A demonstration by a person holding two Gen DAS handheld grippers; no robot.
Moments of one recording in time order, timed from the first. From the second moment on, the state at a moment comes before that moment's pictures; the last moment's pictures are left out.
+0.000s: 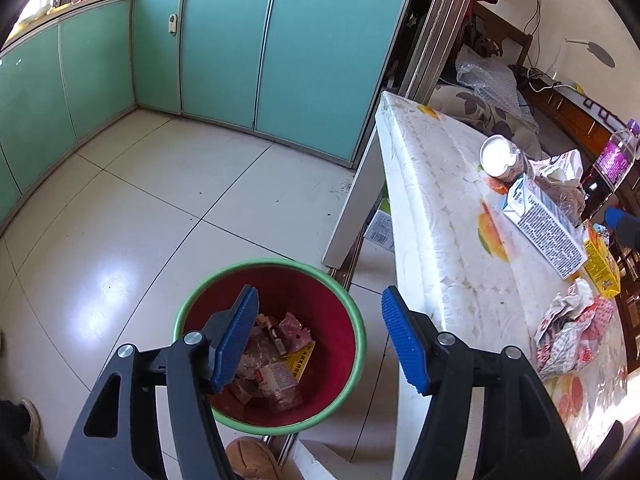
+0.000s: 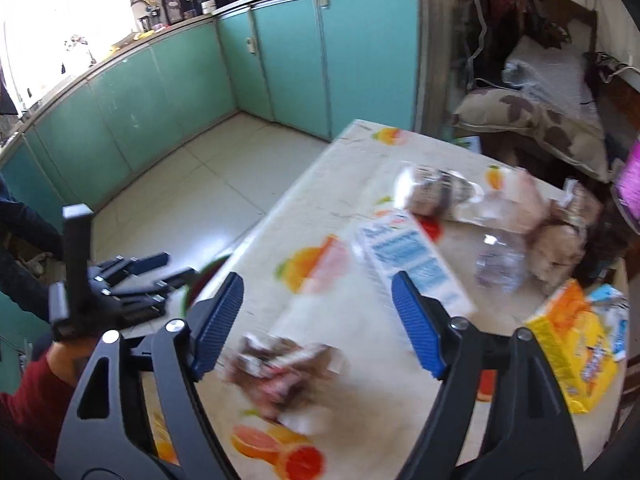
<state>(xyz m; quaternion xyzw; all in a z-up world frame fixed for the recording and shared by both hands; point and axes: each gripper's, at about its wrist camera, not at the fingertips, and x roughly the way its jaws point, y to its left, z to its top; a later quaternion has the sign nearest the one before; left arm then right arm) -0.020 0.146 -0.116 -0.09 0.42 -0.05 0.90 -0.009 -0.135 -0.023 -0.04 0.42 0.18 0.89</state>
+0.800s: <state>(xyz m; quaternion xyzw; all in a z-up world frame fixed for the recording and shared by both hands) -0.046 0.017 -0.064 0.03 0.38 -0.24 0.89 -0.024 -0.351 -0.084 0.03 0.50 0.06 0.86</state>
